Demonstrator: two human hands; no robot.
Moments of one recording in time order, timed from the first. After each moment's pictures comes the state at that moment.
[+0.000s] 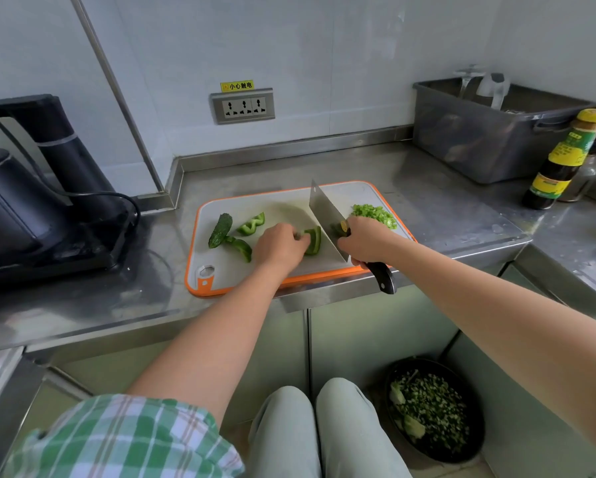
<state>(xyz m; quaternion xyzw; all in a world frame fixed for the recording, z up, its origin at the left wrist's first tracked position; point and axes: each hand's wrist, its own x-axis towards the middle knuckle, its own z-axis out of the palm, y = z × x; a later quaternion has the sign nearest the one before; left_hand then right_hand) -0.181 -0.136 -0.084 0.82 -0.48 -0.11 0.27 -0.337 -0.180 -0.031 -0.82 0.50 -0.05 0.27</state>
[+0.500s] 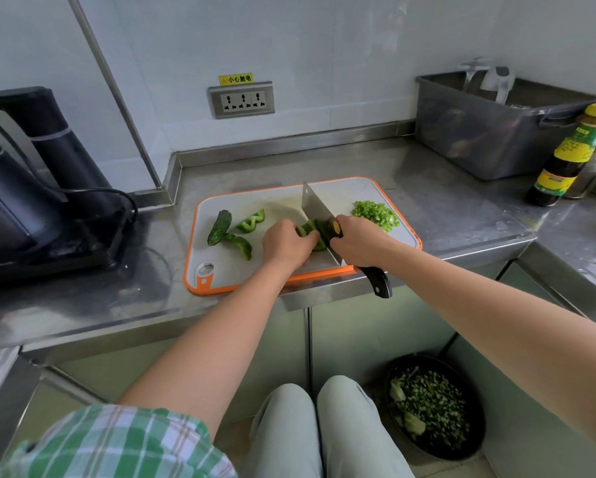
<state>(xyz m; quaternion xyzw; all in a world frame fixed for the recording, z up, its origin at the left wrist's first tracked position) -0.188 -0.136 -0.083 0.80 -0.46 -0.17 0.34 -0.325 -0.169 -0.035 -0.85 0.47 -0.05 0.22</state>
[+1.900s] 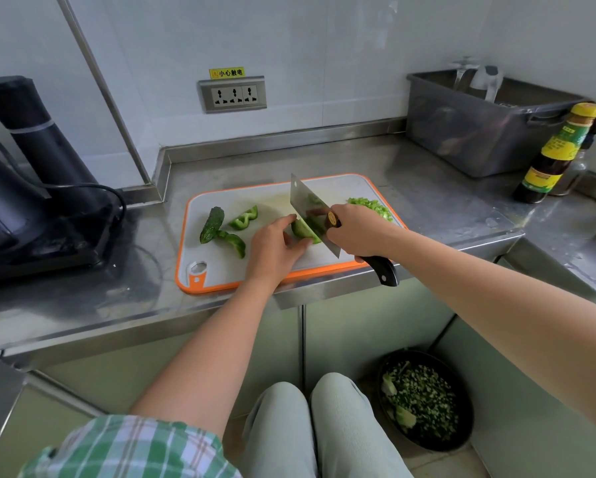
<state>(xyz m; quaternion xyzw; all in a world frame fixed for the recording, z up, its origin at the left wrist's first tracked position) -0.174 -0.127 -0.110 0.70 -0.56 -0.04 0.45 -0.329 -0.163 -0.012 -0.86 0.47 -0.04 0.21</state>
